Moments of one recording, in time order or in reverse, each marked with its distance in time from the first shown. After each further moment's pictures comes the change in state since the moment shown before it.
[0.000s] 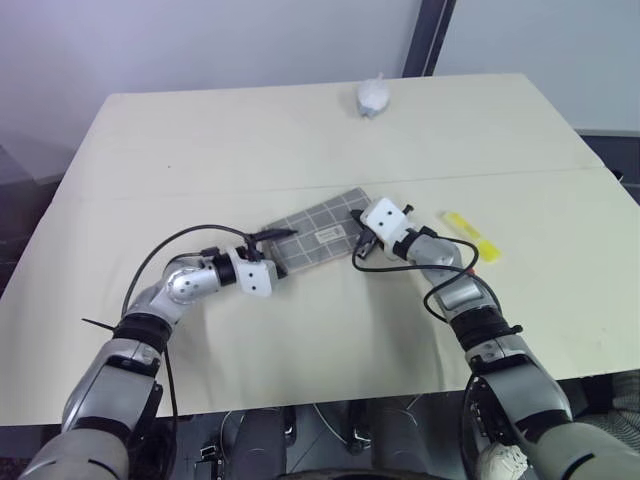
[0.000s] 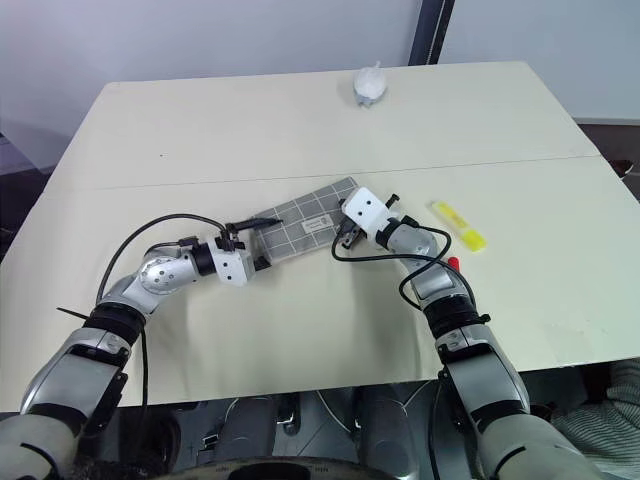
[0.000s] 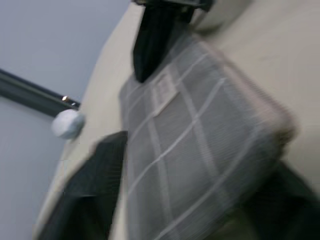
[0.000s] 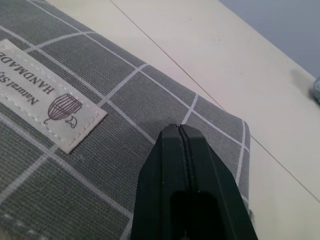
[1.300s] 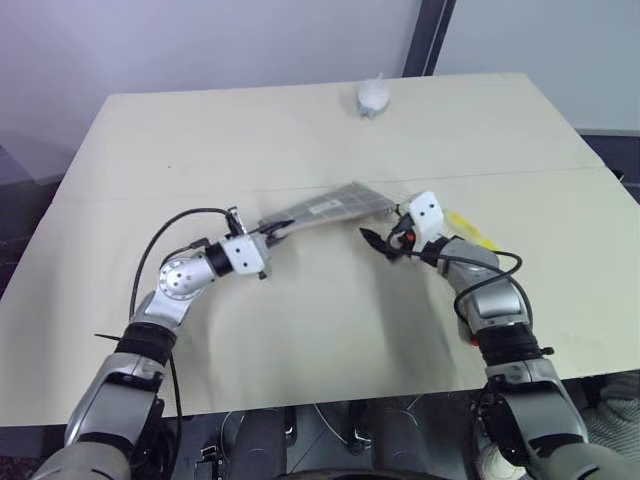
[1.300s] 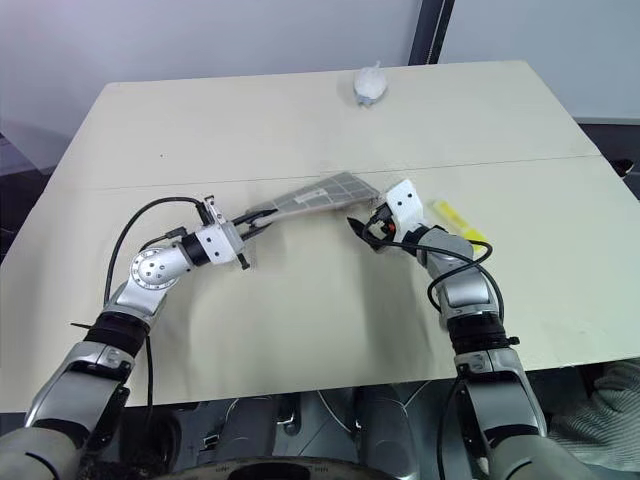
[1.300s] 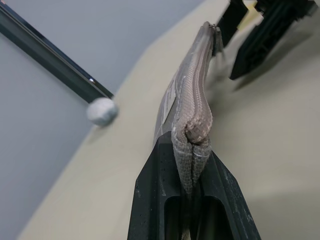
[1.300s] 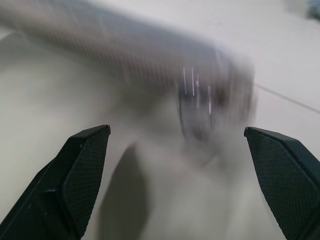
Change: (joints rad) left arm 0.092 -0.015 0.092 -0.259 -0.309 0.250 -0.108; right arm 0.111 -0.042 -0.165 -0.264 0.261 0.400 0.115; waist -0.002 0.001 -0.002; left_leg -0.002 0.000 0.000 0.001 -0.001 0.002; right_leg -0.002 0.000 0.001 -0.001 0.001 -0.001
